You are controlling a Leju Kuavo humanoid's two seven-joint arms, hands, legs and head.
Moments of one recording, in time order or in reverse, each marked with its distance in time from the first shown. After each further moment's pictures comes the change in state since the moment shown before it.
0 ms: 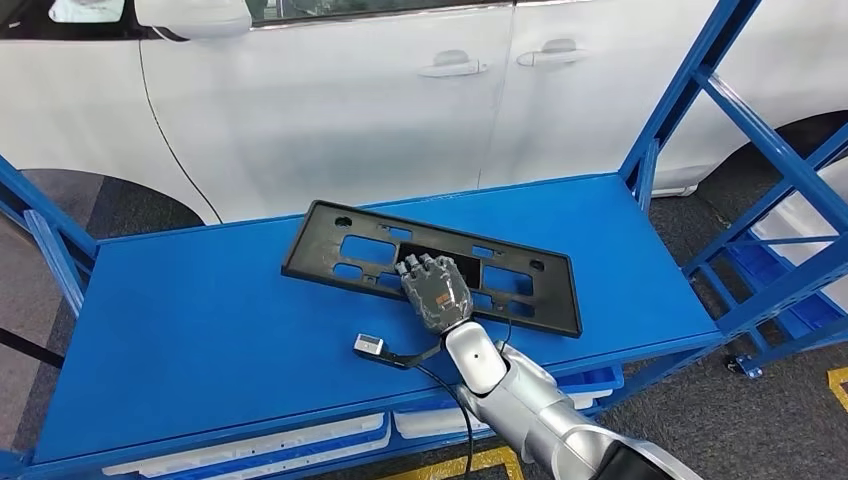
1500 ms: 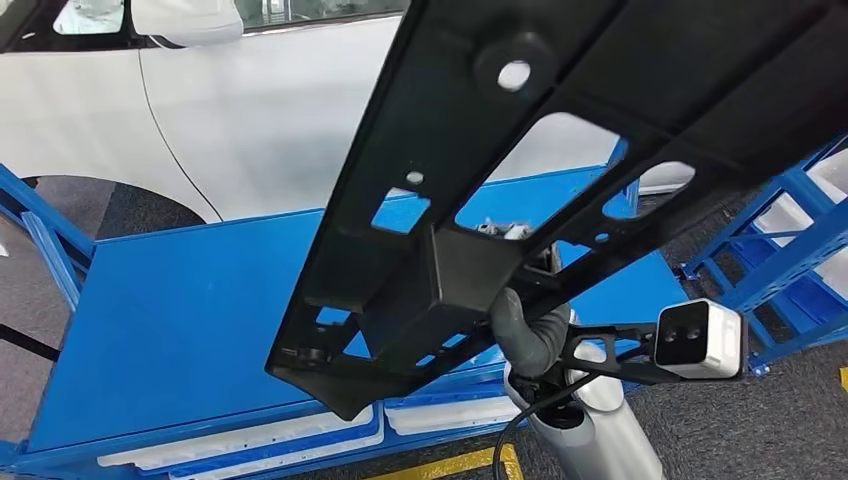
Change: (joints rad) left arm 0.009 -0.012 0.097 0.000 0.000 -0.007 -0.178; right arm 0.265 -0.110 -0.282 -1.163 -1.923 1.144 -0.738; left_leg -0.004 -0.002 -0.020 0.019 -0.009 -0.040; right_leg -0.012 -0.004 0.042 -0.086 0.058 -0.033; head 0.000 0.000
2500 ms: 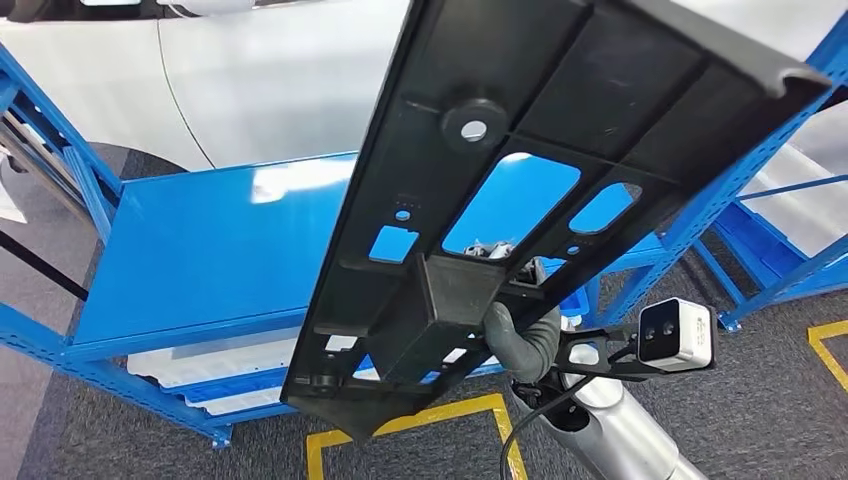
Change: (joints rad) left arm -0.007 -0.007 -0.072 0.001 0.000 0.051 0.142; right arm -0.072 -0.184 0.182 0.047 -0.126 -0.097 -0.096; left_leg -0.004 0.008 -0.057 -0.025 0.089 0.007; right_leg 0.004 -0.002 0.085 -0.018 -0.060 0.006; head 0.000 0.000
